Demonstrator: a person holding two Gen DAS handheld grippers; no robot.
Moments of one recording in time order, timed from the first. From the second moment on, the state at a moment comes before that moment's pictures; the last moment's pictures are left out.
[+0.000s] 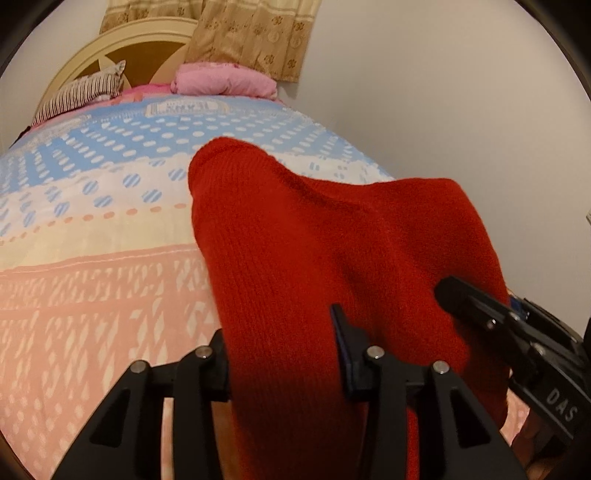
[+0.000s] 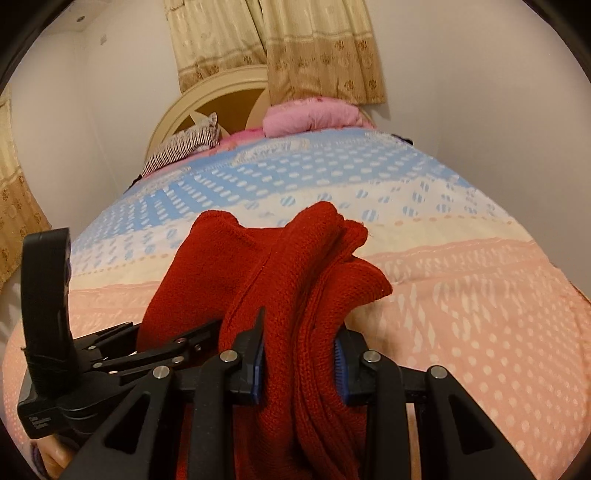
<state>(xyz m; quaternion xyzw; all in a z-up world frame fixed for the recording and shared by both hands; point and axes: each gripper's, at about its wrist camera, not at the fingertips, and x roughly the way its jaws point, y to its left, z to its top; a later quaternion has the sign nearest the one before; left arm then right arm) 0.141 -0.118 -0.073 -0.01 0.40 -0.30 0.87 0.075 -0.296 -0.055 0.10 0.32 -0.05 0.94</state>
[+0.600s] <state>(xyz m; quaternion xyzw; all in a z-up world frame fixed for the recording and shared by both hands) 0.067 -0.106 -0.045 0.02 0.38 -0.33 0.86 -0.039 -0.264 -0.020 0.14 0.28 -0.07 0.95</state>
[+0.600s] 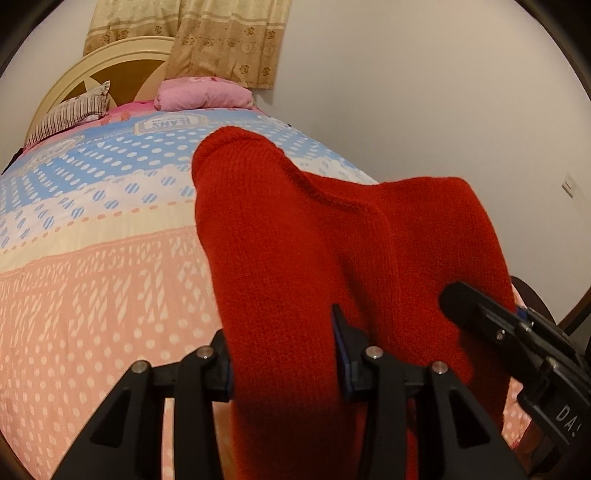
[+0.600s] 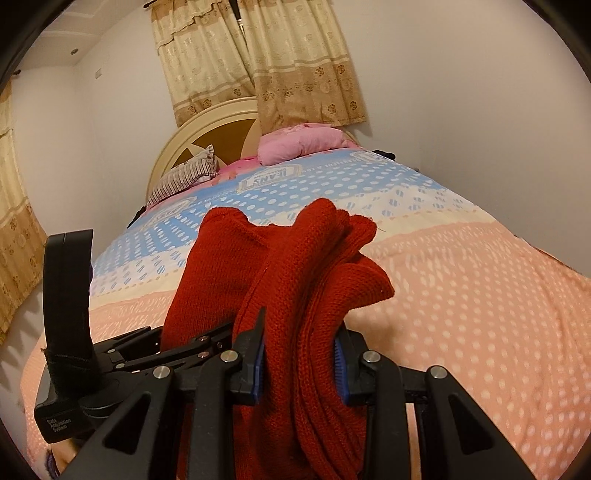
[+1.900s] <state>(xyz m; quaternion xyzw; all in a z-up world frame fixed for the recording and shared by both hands) 0.031 -0.275 -0.078 0.14 0.36 -0.39 0.84 -0.107 -0.415 -0.056 0.10 0.25 -0.27 0.92</state>
